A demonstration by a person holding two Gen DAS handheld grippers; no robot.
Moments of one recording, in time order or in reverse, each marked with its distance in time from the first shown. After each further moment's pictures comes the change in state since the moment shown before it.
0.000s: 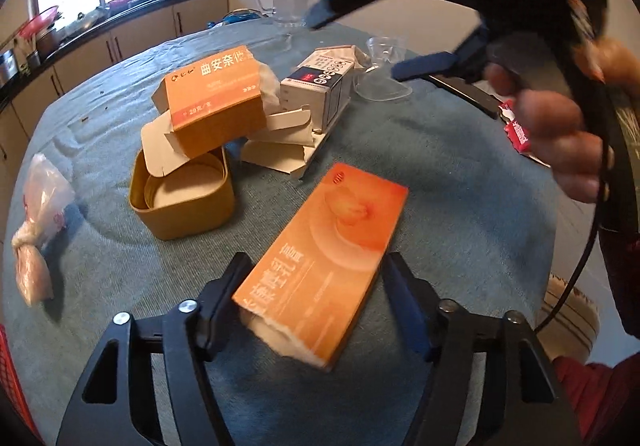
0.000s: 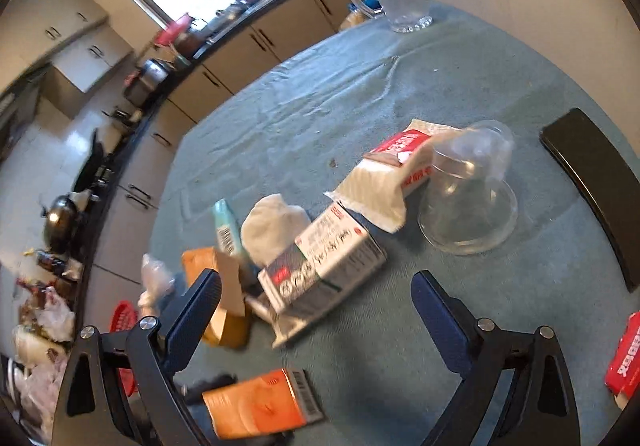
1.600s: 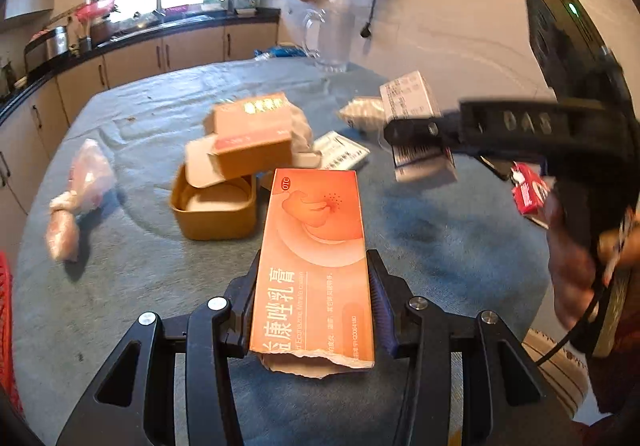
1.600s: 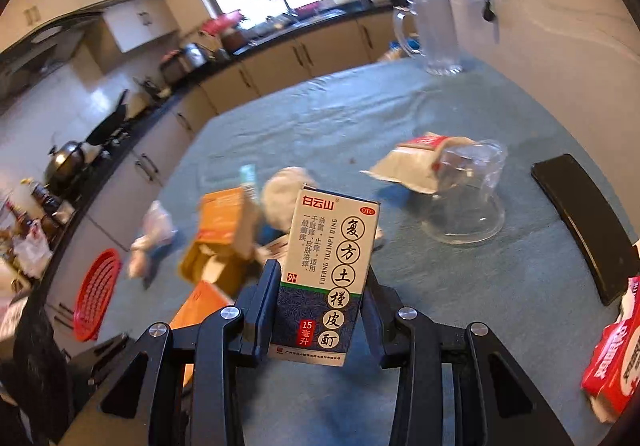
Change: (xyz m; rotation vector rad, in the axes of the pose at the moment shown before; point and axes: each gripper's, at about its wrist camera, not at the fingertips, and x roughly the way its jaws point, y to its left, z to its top) left arm -0.029 0.004 0.001 -0.162 -0.176 0.093; right arm -0.043 0.003 -0.063 -0.261 -0.149 0.029
